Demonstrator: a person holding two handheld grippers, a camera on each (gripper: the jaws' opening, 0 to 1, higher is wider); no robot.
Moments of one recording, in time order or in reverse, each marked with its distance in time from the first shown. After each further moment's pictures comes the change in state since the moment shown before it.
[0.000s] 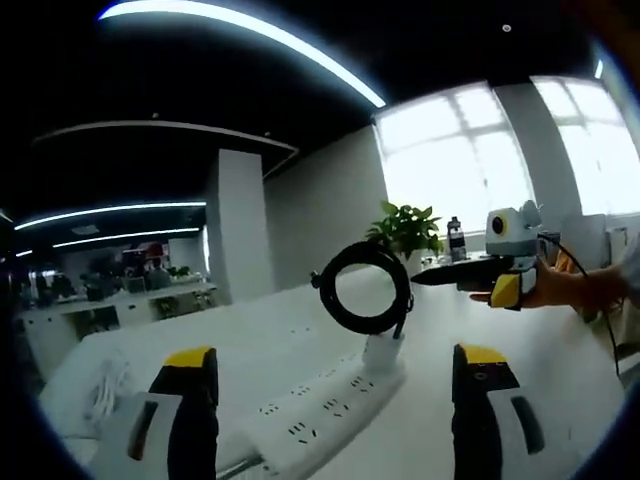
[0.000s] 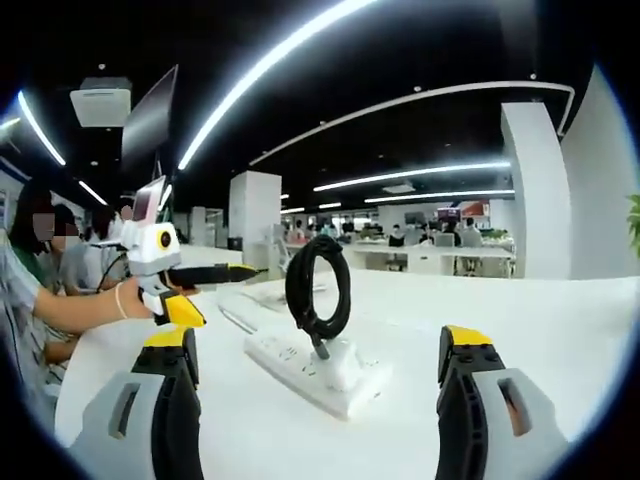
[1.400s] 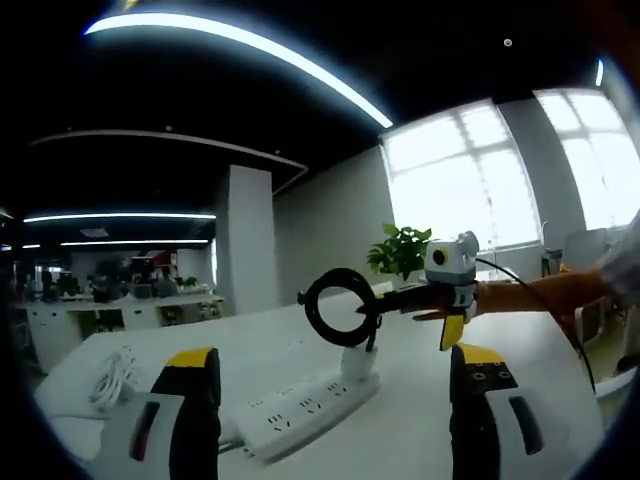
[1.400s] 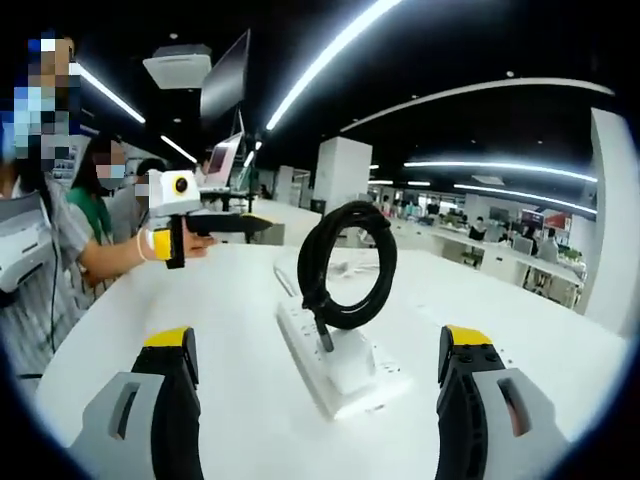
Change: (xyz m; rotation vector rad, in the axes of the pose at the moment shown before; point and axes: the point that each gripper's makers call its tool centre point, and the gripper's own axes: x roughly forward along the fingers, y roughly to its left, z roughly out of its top) left arm -0.037 -0.029 0.016 -0.039 -0.078 0.021; right arm 0.029 0.004 -0.019 -0.183 0.140 0.406
